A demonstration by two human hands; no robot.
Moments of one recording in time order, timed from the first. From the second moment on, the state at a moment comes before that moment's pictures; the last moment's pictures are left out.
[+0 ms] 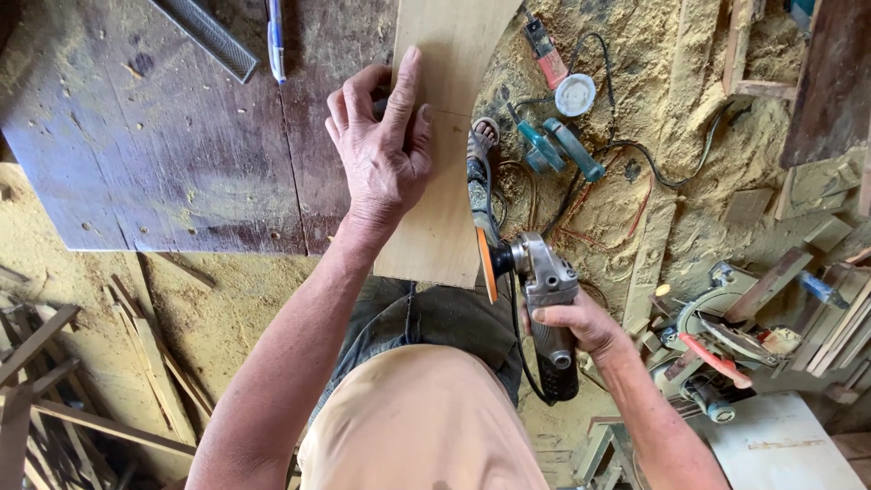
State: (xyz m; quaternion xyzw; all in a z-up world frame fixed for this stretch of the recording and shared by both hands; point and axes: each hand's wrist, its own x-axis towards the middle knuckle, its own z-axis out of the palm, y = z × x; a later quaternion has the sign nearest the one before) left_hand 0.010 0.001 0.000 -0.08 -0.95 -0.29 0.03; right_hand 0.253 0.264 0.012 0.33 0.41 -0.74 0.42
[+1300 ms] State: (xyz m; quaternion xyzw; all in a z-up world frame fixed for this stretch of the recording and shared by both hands) left_hand 0.001 0.000 -0.001 -0.13 -0.94 -0.31 0.09; right_hand 0.082 0.230 0.065 0.29 0.49 -0.78 0.27
